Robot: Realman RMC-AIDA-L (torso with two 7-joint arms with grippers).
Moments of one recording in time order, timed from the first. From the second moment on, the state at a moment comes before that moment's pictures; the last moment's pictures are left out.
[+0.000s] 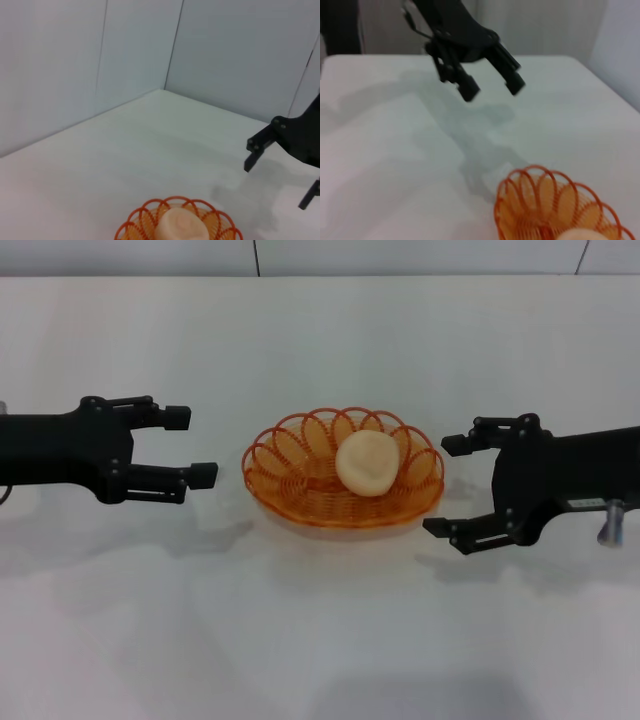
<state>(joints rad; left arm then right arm) -0.43 -2.01 0.76 0.95 1.98 1.75 -1.57 0.19 2.01 -1.53 -1.63 -1.97 -1.29 1.83</state>
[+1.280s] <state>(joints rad) -0.45 -2.02 0.79 0.92 1.95 1.80 -1.54 0.17 2.01 -1.32 -1.48 -1.72 -1.48 1.54</state>
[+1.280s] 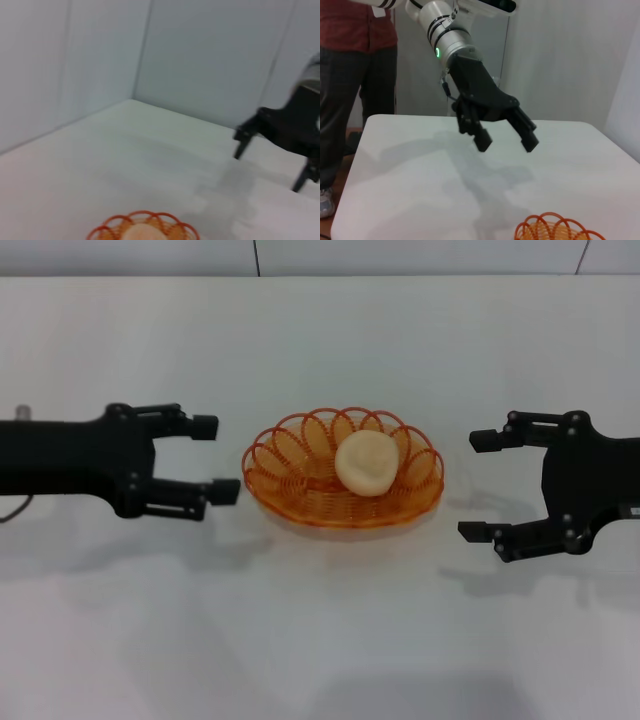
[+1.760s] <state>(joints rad) -0.46 -2.03 0.81 0.91 1.97 1.82 -1.54 0.17 2.01 -1.32 -1.48 -1.72 -1.48 1.54</state>
